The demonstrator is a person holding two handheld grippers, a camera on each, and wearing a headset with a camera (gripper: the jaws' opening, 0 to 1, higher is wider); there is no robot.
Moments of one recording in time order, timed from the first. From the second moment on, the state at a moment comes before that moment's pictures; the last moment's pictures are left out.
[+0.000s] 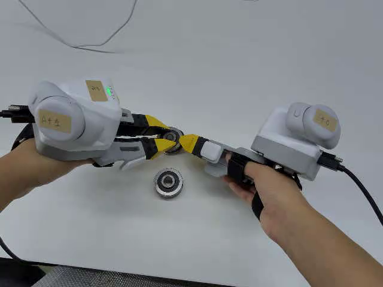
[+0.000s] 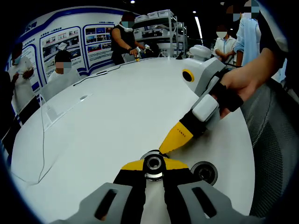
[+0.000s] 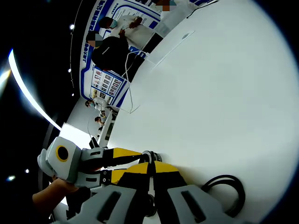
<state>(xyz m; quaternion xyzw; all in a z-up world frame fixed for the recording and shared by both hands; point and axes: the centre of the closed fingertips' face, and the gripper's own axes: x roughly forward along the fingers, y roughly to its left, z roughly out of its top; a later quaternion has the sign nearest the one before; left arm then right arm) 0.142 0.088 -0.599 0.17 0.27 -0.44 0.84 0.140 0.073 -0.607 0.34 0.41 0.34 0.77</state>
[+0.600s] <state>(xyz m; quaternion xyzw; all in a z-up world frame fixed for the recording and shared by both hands) 0.142 0.087 -0.599 0.17 0.27 -0.44 0.84 0.144 0.072 -0.607 0.37 0.45 0.31 0.75</state>
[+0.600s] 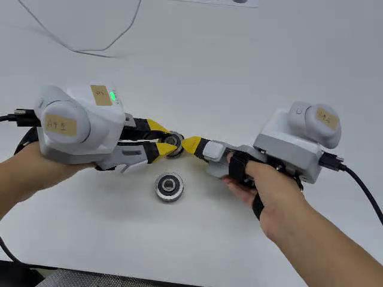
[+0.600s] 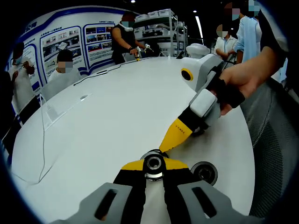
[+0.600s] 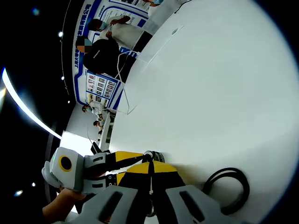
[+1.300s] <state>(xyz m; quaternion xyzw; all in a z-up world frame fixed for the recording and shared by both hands) 0.141 0.088 -0.599 0.17 0.27 -0.44 0.84 0.141 0.081 -0.599 0.38 0.44 0.33 0.74</state>
